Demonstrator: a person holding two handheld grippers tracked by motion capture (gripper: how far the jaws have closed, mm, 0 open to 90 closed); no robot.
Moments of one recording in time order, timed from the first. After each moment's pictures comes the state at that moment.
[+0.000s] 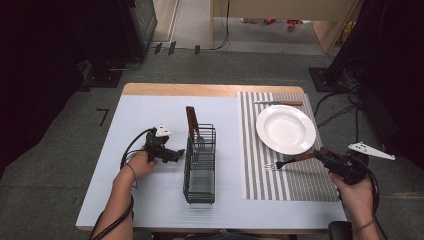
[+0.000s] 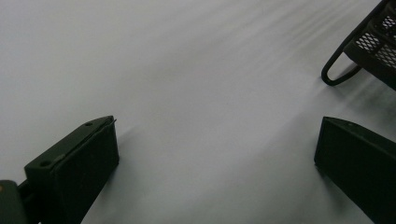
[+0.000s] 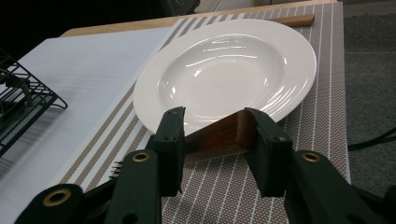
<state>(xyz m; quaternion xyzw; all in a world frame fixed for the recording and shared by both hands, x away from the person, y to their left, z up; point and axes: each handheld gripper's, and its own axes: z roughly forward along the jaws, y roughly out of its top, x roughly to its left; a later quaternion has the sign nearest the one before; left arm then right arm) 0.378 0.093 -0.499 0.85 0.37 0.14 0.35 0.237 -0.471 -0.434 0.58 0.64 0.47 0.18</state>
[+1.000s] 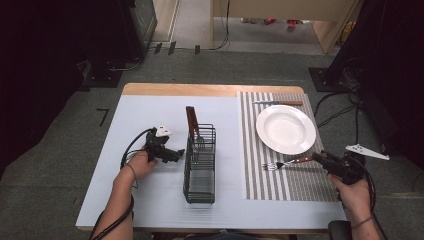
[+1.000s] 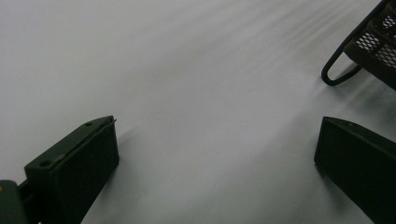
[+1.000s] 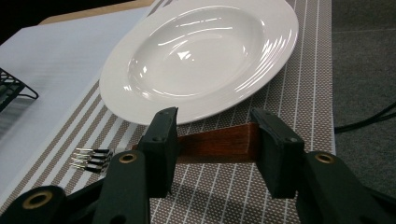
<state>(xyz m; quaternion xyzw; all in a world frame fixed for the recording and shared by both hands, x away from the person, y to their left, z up) 0.378 0.093 -0.499 0.85 0.37 0.14 0.35 0.246 -0.483 -0.461 0.60 0.64 0.45 0.16</state>
